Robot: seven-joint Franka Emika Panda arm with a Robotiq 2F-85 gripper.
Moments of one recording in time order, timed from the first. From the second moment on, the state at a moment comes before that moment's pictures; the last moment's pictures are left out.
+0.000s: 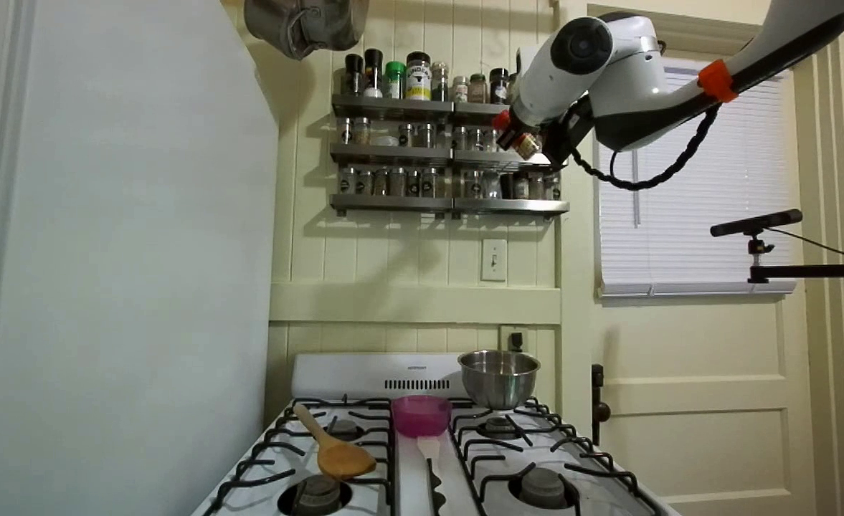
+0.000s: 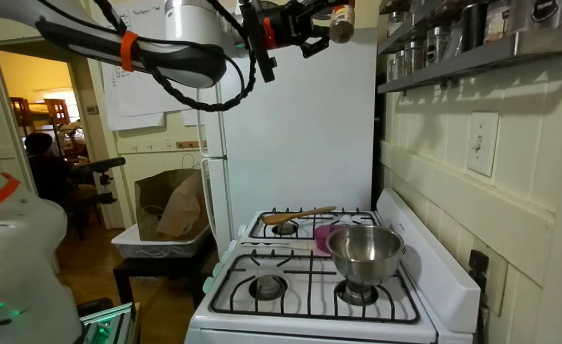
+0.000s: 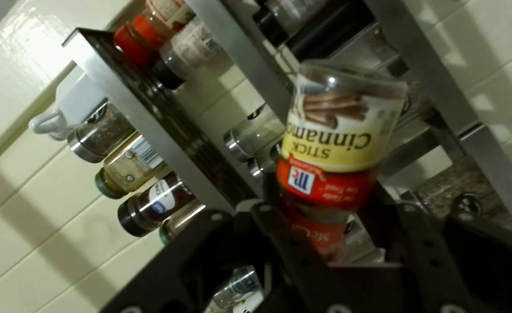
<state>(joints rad) 0.08 -0.47 -0.03 -2.13 -1.86 2.46 0.94</state>
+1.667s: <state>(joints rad) 0.04 -0.34 -0.15 -1.88 -1.99 2.51 0.96</state>
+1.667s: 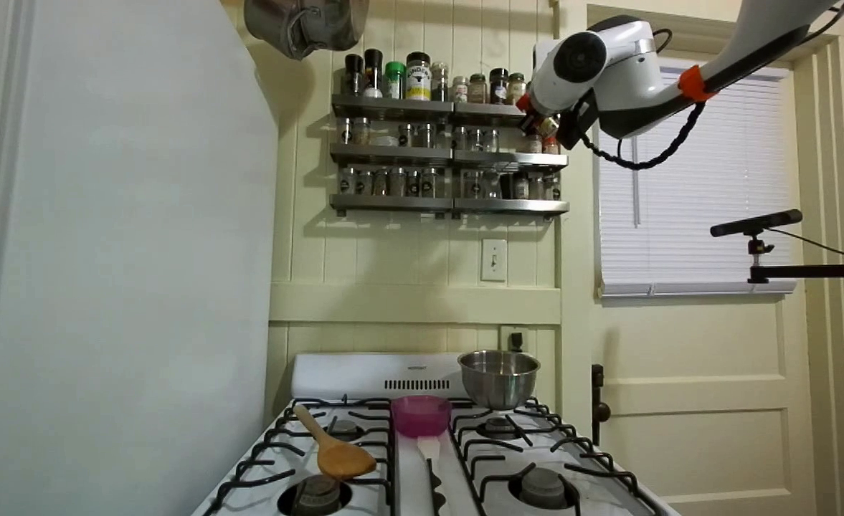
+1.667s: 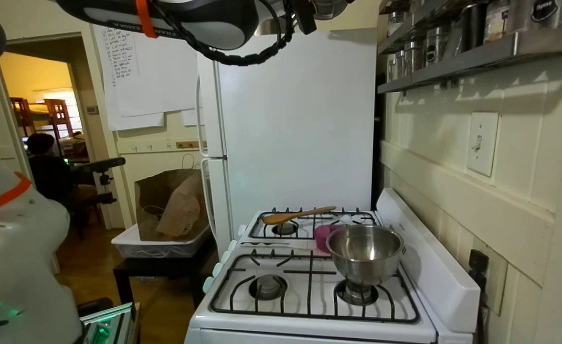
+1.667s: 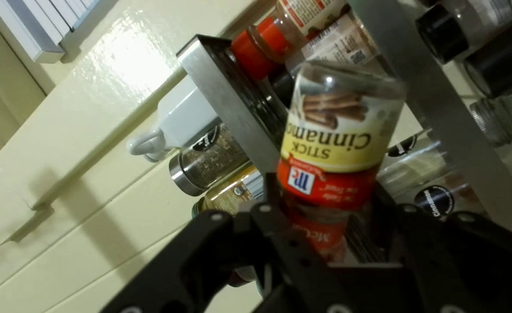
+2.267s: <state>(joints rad) 0.03 -0.26 -0.22 -1.81 -2.05 2.69 0.96</state>
